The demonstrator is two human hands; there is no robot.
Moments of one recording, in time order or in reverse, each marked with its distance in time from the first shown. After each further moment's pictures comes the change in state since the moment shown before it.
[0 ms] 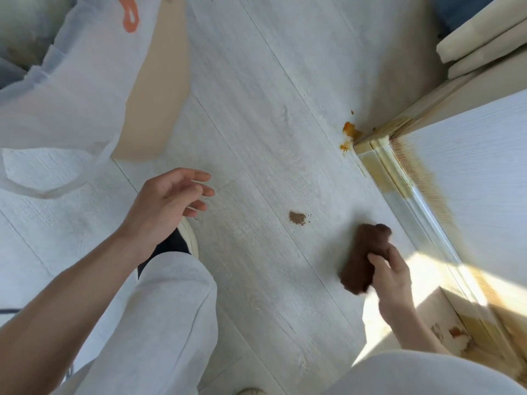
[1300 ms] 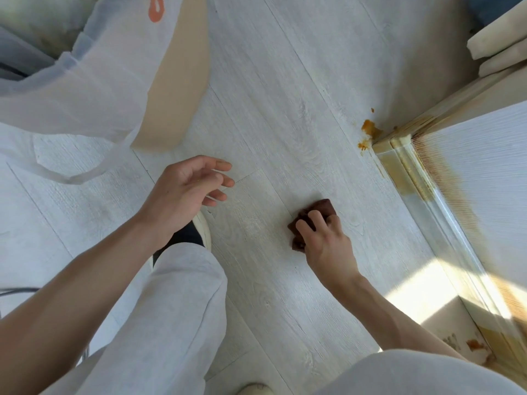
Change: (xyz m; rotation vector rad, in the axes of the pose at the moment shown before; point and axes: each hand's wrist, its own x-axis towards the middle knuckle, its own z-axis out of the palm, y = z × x) left_hand -0.004 0.013 0.004 0.016 -0.008 0.025; right_hand -0.018 -0.027 0.107 -1.038 -0.186 -1.177
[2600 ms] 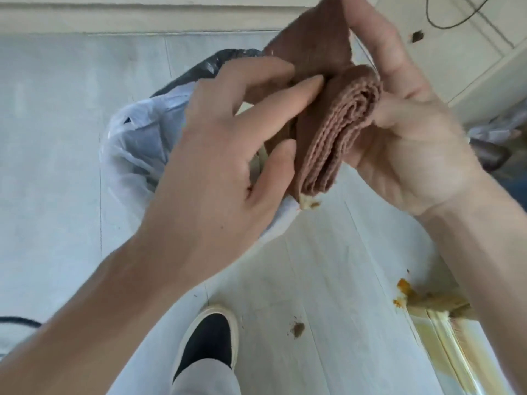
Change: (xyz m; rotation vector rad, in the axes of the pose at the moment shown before) left_hand -0.042 0.169 -0.110 0.472 0.654 0.962; right_hand 0.257 -0.141 -0.327 1.577 -0.256 -0.522
